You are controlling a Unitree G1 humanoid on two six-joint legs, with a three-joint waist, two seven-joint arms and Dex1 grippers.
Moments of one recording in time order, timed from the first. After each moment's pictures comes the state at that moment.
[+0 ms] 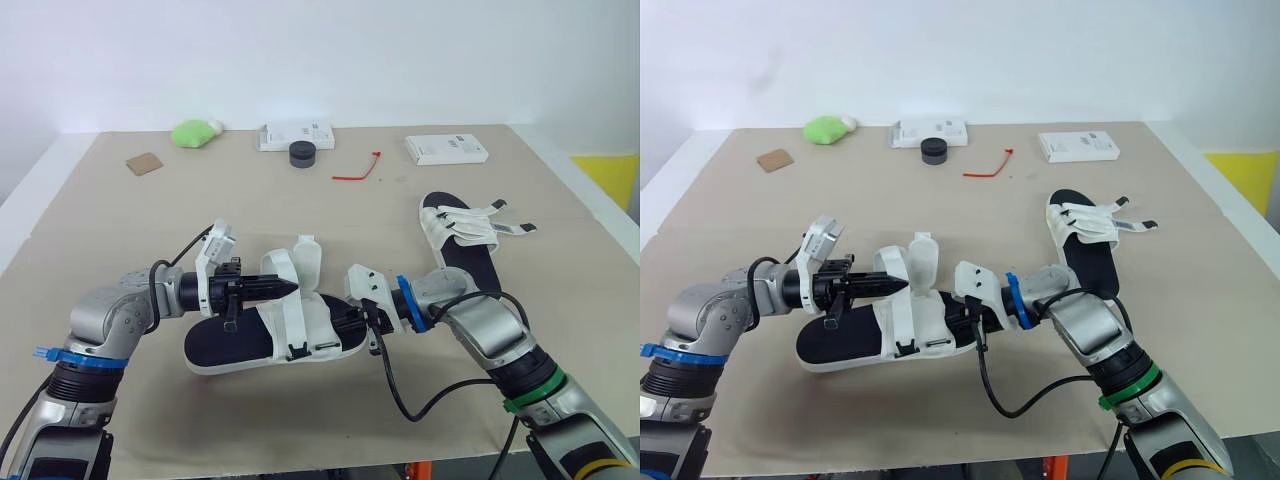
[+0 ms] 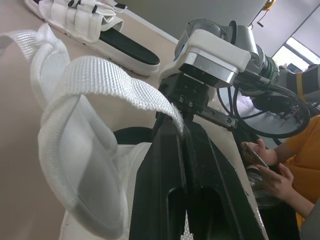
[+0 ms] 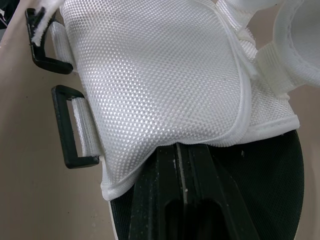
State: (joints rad) left arm -0.46 0.59 -0.02 -0.10 -0.80 0.82 -1.12; right arm -0.56 -0.62 0.43 -0.12 0.25 0.54 1.18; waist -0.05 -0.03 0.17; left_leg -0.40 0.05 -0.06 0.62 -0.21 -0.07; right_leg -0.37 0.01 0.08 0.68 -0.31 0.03
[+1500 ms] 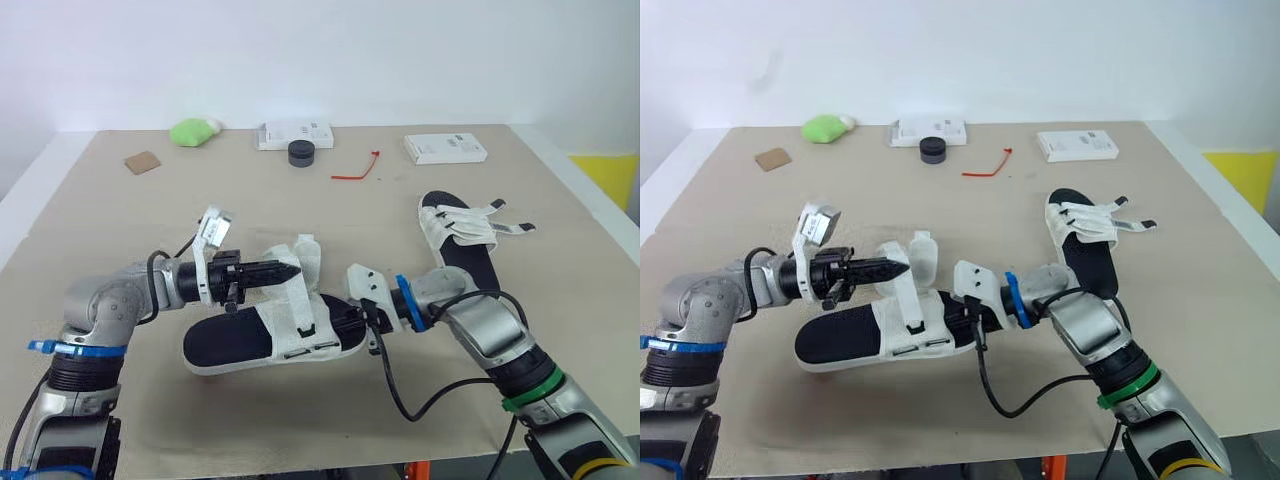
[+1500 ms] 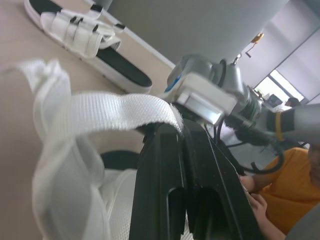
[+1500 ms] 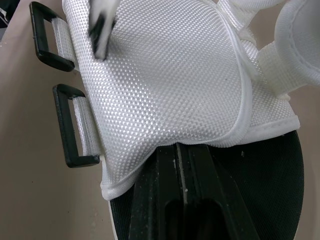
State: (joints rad) left arm -0.52 0.57 0.08 -0.10 -0.96 1.04 -1.00; right arm -0.56 -0.61 0.43 -0.12 0.24 0.54 1.19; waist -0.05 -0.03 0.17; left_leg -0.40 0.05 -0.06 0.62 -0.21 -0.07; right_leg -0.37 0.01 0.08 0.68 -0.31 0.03
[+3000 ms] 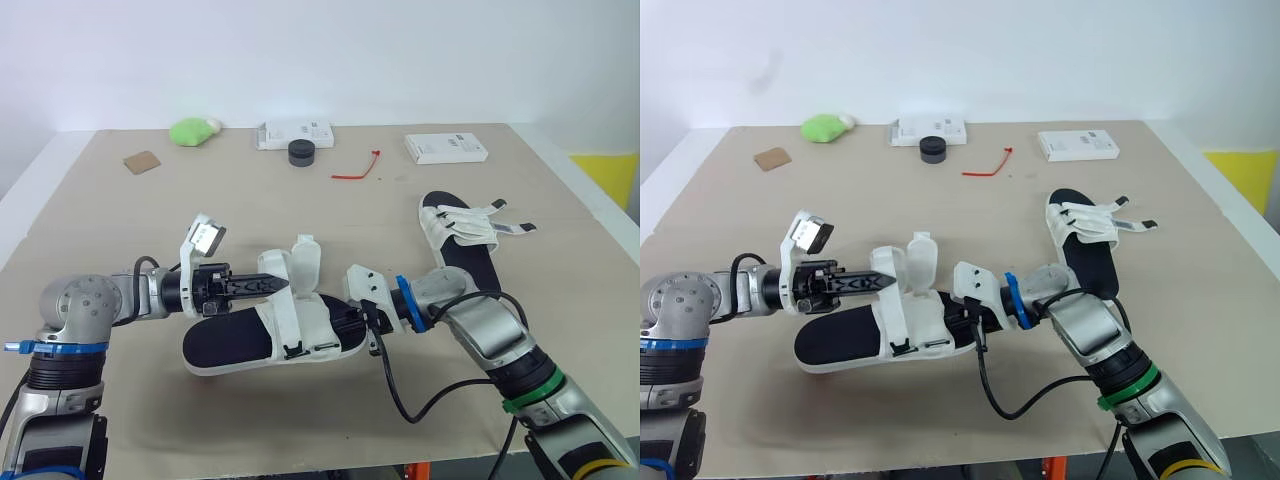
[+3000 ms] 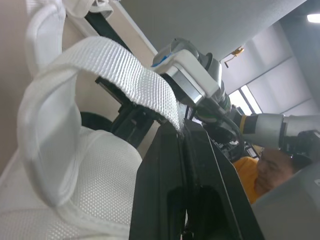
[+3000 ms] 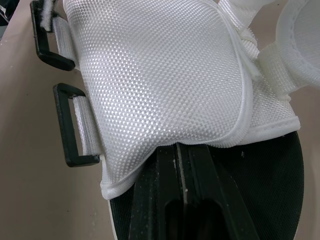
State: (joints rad) left arm -0.51 0.61 0.13 -0.06 -1.12 1.29 -0.97; right arm -0.56 -0.61 0.43 -0.13 0.23 0.54 1.19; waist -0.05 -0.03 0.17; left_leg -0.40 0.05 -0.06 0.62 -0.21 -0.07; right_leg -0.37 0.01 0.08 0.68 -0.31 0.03
